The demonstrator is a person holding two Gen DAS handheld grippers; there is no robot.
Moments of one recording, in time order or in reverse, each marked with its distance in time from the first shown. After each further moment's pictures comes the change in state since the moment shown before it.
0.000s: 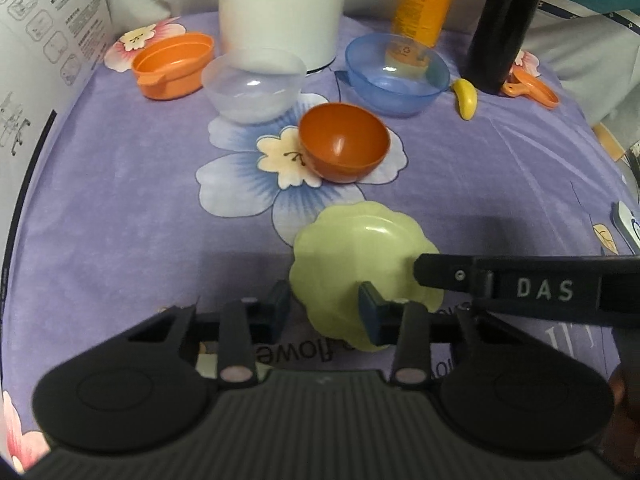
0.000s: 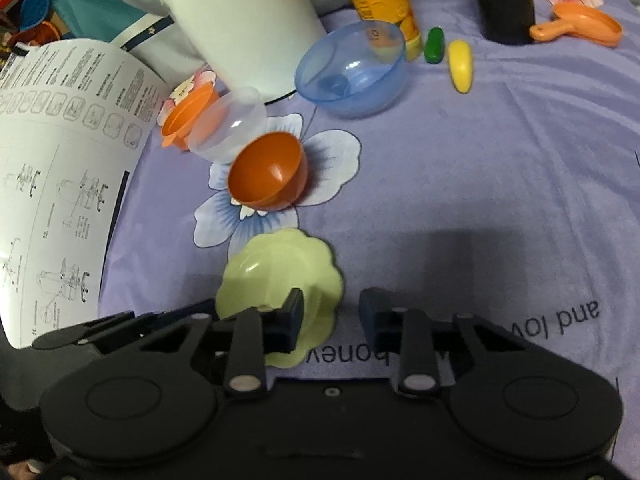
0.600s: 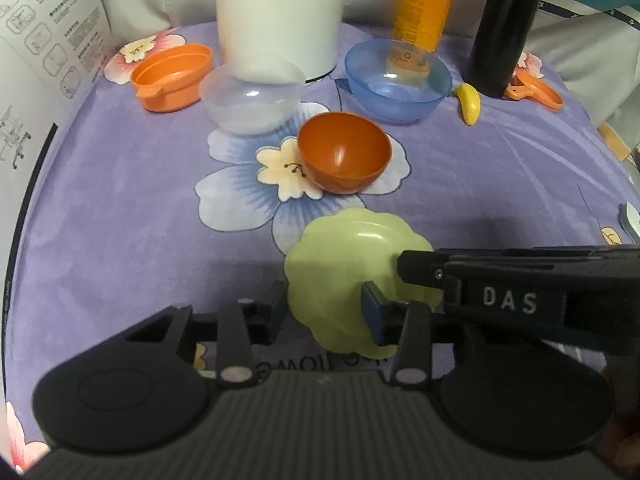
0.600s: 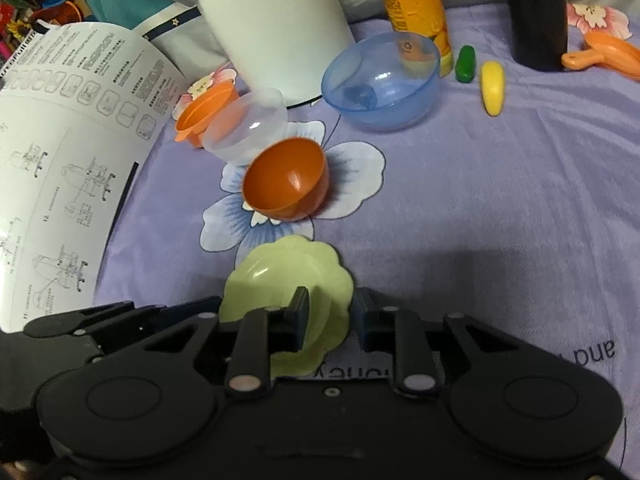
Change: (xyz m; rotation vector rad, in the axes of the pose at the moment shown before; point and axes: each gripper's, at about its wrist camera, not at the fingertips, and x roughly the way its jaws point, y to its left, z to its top) left arm 0.003 -0.005 0.003 0.015 -0.026 0.030; right arm 0.008 0.009 0.002 -0.076 -0.041 0.004
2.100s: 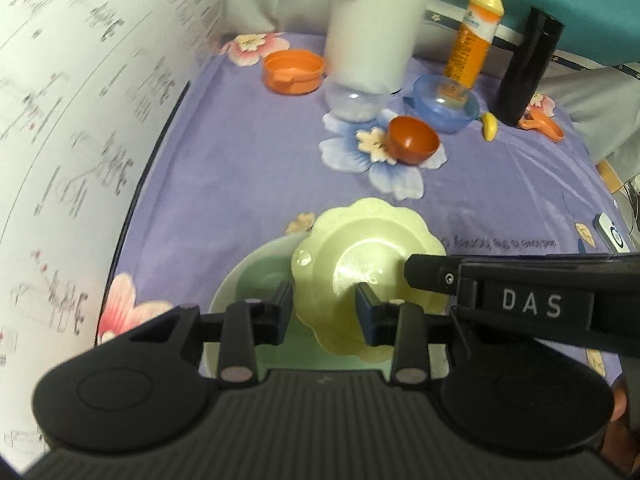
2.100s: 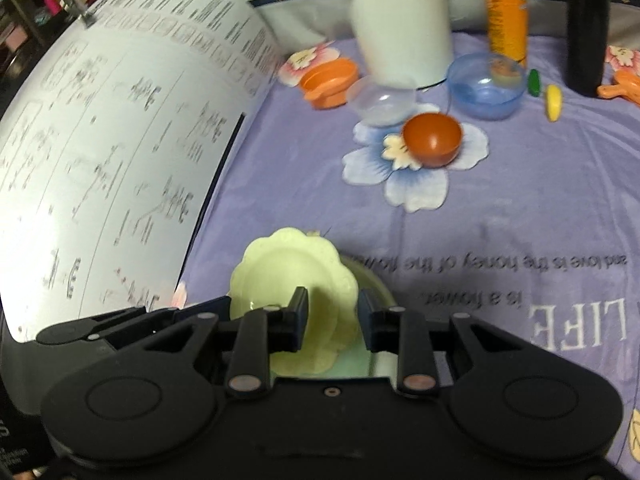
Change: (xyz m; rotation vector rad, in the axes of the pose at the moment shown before) left arm -0.135 0.065 -0.077 -0.155 -0.029 0.046; right arm -0.086 0.120 -0.063 -0.138 0.053 0.053
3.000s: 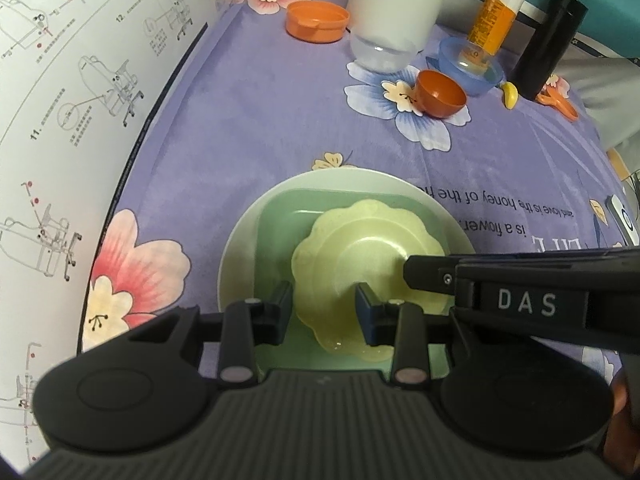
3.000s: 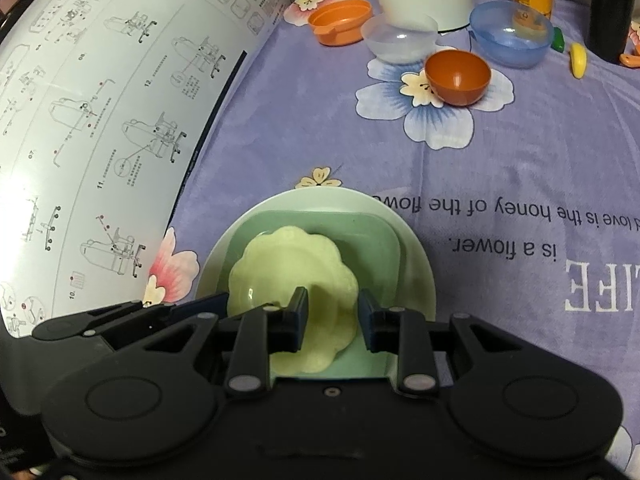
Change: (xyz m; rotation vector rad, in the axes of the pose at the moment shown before) left arm 0.024 0.023 -0.026 -0.049 0.088 -0.021; right arm 0.037 0.010 -0.019 -0.020 0.117 -0.025
